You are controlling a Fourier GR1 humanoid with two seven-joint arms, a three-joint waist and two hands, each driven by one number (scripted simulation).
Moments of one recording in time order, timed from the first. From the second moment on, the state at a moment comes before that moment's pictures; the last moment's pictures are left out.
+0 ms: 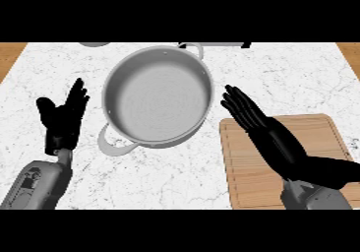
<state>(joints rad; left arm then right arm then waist) -0.27 0.30 -0.11 -1.33 0.17 0.32 0.17 -0.22 -0.26 0.34 -1.73 -0.35 0.11 -0.01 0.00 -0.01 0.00</state>
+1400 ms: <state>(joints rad) -0.04 0.24 -0.25 -1.60 0.35 0.03 0.22 0.13 -0.85 0.06 -2.03 0.21 -0.05 0.82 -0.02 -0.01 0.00</state>
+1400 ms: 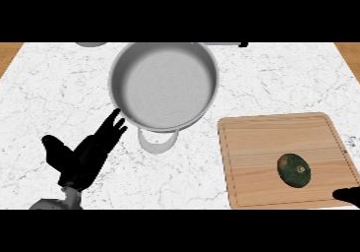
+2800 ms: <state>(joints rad) 0.00 0.21 -0.22 -1.64 0.32 -0.02 0.26 -0.02 -0.65 0.25 -2.04 0.35 0.06 1.14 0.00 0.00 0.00</state>
